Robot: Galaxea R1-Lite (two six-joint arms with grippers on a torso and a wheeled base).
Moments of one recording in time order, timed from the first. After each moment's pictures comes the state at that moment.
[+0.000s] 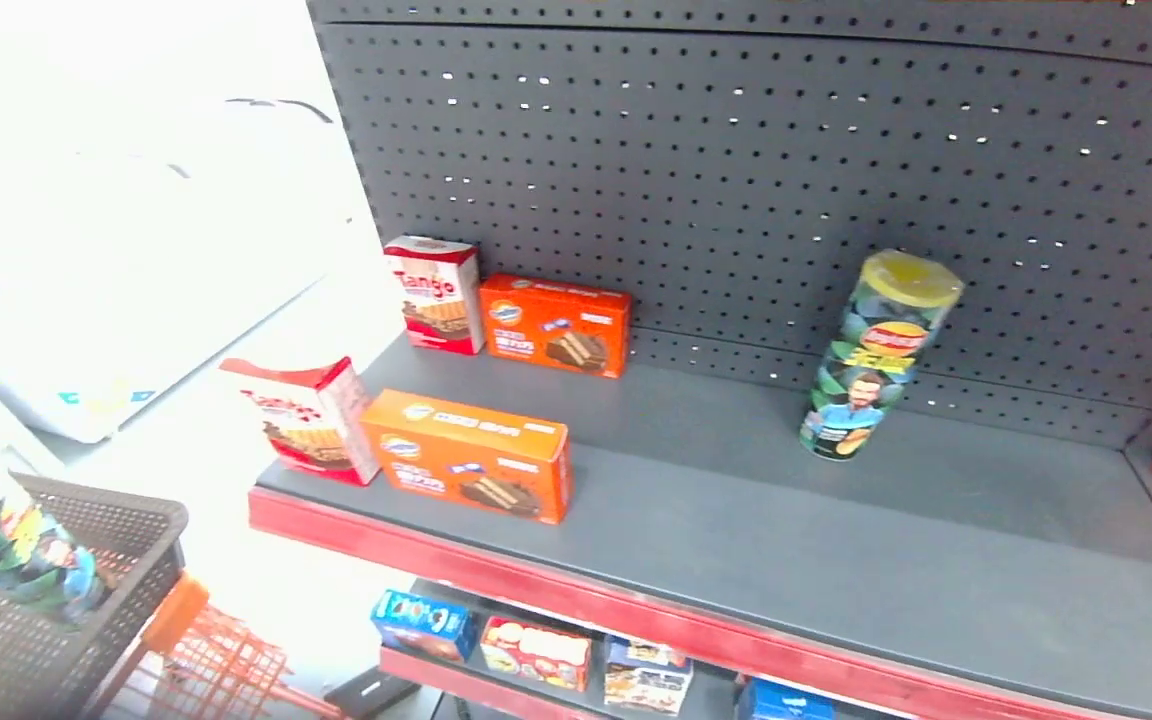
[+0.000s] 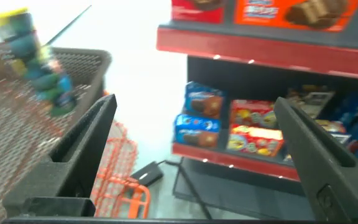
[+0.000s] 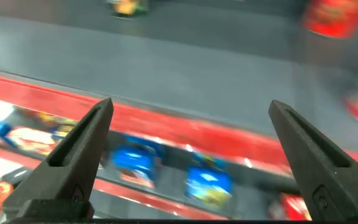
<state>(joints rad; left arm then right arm) 0.00 0.00 0.00 0.00 -0.02 0.01 0.01 0.01 0.00 0.00 -0.01 0.01</state>
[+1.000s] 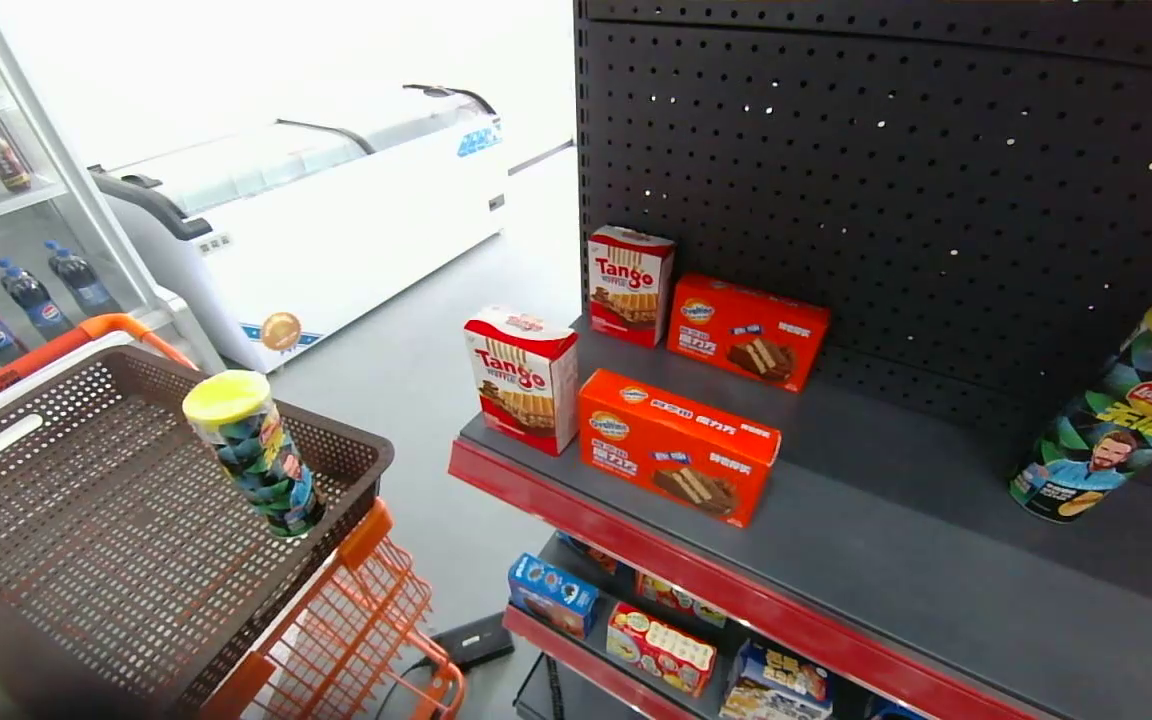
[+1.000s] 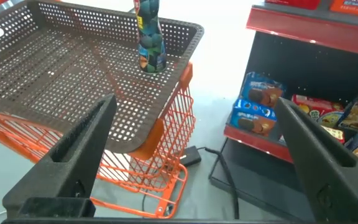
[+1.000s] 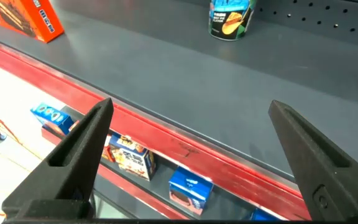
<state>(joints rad) 0.00 0.00 0.00 0.00 -0.02 0.02 0.01 0.01 0.00 0.00 -0.01 0.01</state>
